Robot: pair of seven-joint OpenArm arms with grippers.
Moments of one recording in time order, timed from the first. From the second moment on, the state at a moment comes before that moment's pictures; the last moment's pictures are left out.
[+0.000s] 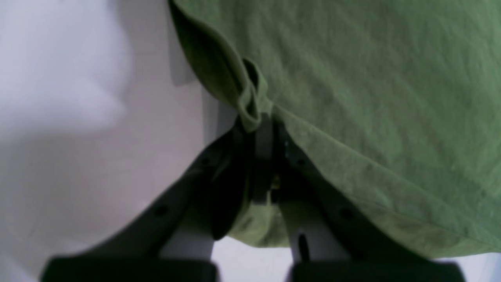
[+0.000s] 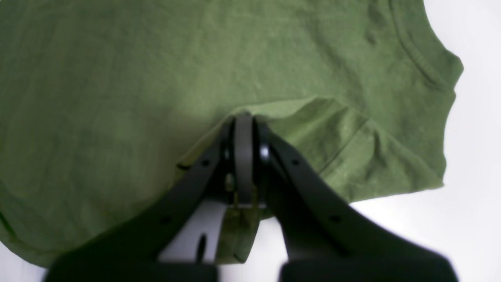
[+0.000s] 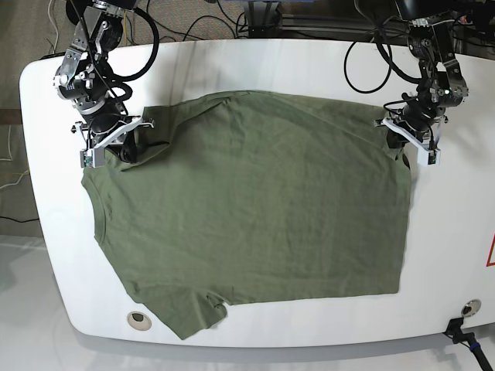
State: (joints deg) left arm 11.5 -11.9 -22.1 91.5 -26.1 -18.9 47.6; right arm -13.2 5.8 27.0 102.2 25.5 27.9 -45.5
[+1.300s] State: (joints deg) left arm 6.5 -8.4 -28.9 103.8 -26.4 -19.1 47.9; right arm -10.4 6.1 26.9 104.2 24.7 30.6 -39.8
